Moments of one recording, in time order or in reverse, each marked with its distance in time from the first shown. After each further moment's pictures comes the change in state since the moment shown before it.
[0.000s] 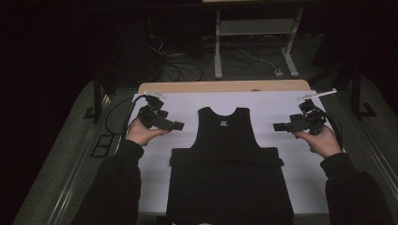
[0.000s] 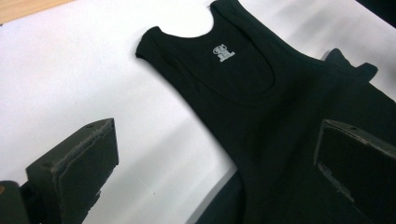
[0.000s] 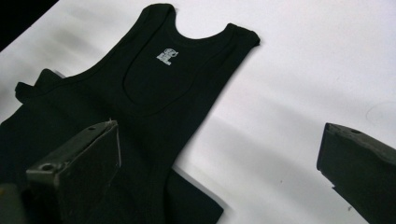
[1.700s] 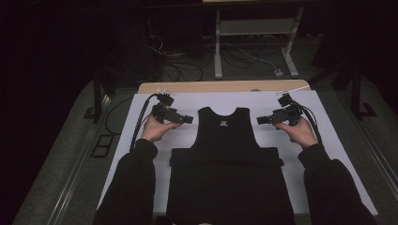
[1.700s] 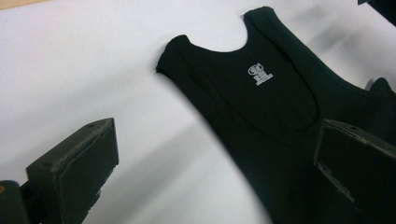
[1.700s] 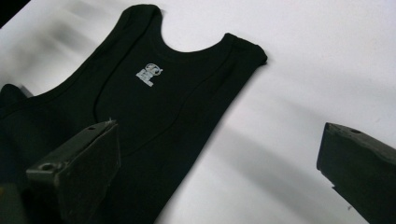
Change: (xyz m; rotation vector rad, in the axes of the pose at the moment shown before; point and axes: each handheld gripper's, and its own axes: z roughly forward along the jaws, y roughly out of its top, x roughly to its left) left arm 0.032 0.006 0.062 -0.031 0.006 -0.096; right arm -0.014 0.026 0.068 0.036 0.015 0.007
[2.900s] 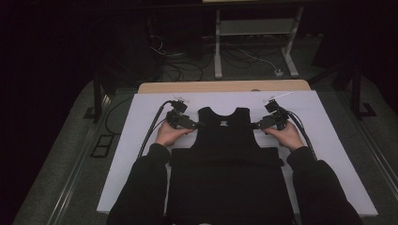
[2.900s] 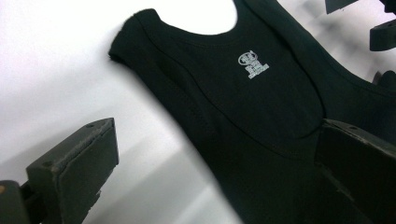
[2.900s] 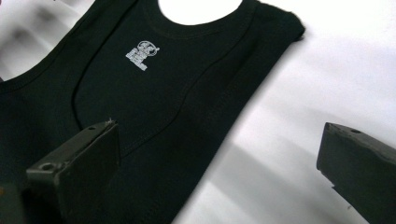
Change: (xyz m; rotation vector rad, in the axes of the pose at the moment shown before) left arm -0.010 -0.009 0.050 0.033 -0.060 -0.013; right arm 0.005 -0.007 0.046 0.067 0.008 -0.006
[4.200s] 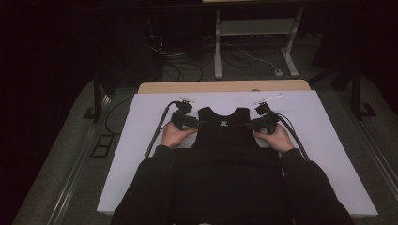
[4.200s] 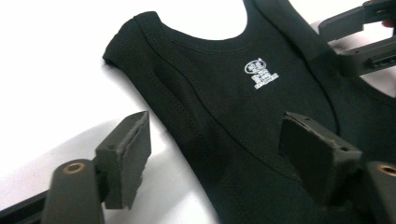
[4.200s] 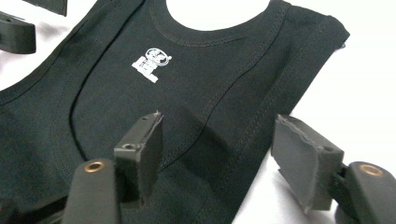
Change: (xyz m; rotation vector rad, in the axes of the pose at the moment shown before) left arm -0.013 0.004 0.013 -0.004 0.082 -0.026; right arm 0.020 0.002 0.024 -0.022 -0.028 0.006
